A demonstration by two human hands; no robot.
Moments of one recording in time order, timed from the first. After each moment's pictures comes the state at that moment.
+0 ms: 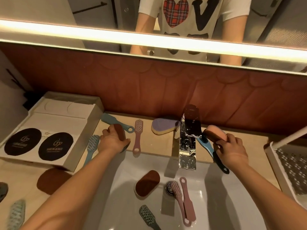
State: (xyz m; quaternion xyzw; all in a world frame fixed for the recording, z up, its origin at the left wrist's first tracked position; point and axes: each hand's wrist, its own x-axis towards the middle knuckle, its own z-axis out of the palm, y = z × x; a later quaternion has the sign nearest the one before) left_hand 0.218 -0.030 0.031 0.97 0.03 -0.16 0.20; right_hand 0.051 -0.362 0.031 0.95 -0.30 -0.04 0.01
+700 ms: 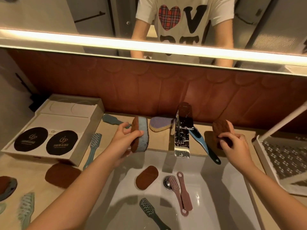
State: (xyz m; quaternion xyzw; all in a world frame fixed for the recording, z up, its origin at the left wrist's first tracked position) left_hand 0.140 -0.042 0.106 0.68 0.06 -0.25 0.68; right_hand 0.002 -0.341 0.077 0.89 -0.33 0.14 -0.29
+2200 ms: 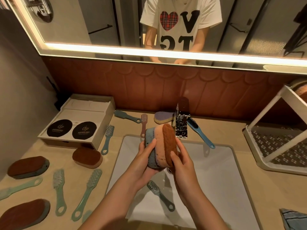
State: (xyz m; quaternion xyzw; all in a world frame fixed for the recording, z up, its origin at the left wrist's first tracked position) left_hand -0.001 -0.021 0.132 0.45 0.05 -0.38 0.80; right_hand -0.068 -0.117 0.121 0.62 -0.23 0.11 -0.75
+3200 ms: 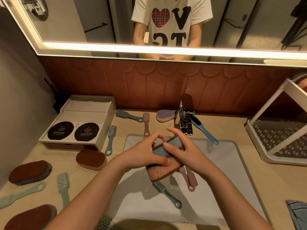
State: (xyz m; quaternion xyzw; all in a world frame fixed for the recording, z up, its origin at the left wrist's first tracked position) left_hand 0.038 0.013 0.171 0.73 -0.29 -0.40 0.47; right_hand -0.045 -0.135 0.155 0.77 -0.10 0.01 -0.63
